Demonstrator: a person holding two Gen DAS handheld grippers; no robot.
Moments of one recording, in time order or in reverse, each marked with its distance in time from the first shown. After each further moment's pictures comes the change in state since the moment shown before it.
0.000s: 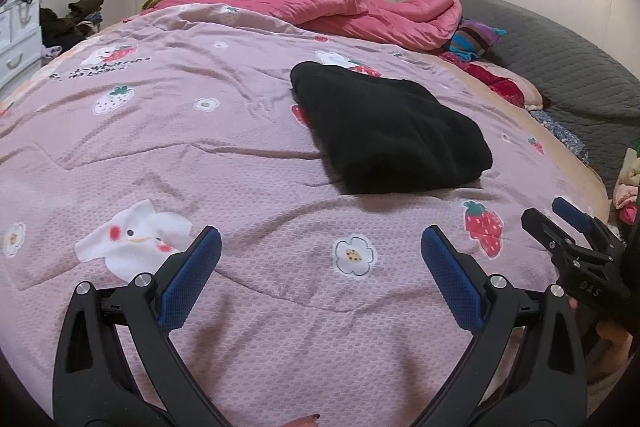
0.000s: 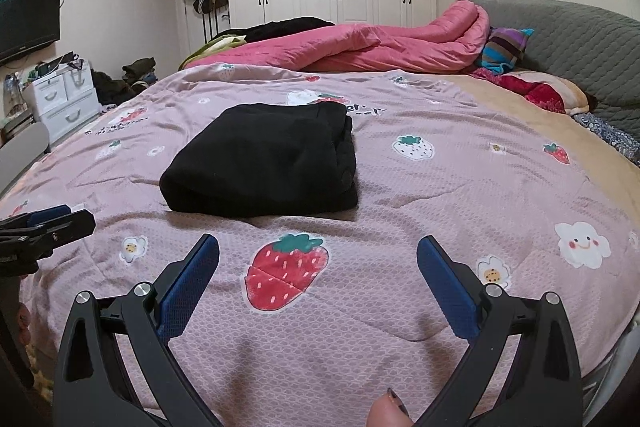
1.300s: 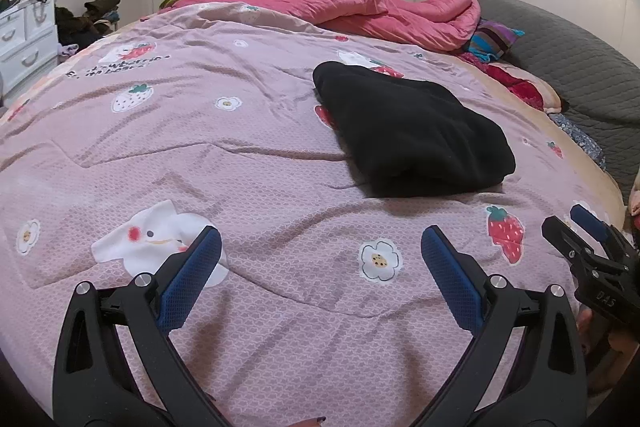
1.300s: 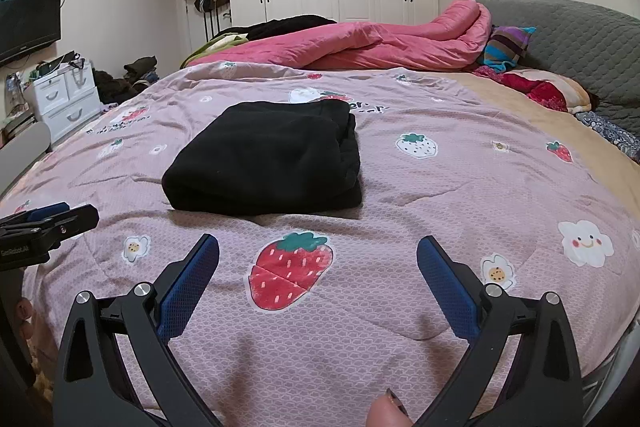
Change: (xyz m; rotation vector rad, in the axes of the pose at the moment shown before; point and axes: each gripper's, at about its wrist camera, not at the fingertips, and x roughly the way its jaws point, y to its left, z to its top) left arm 0.003 0.007 0.002 -0.017 0.003 0.070; right arm 0.003 0.000 0.000 0.003 0.007 0.007
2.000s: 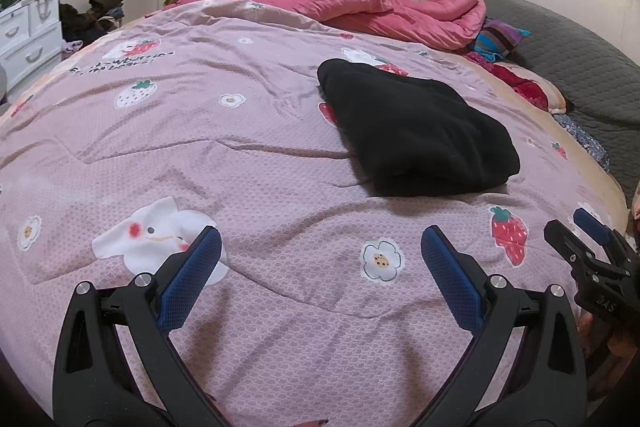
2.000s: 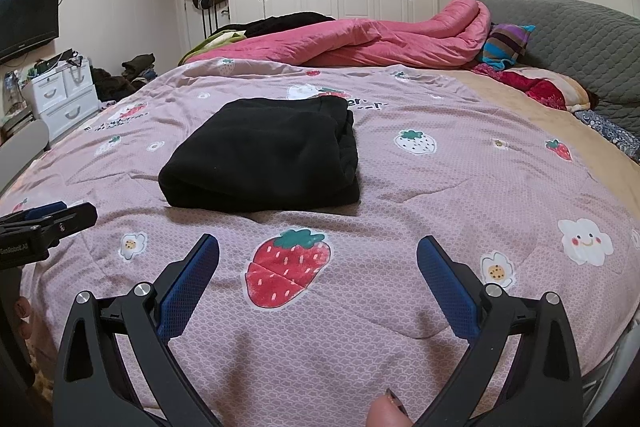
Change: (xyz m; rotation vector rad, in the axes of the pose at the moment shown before) left arm 0.002 -0.001 0.002 -0.014 0.012 0.017; right arm 0.001 -0.001 -0.001 0.000 0.011 -0.008
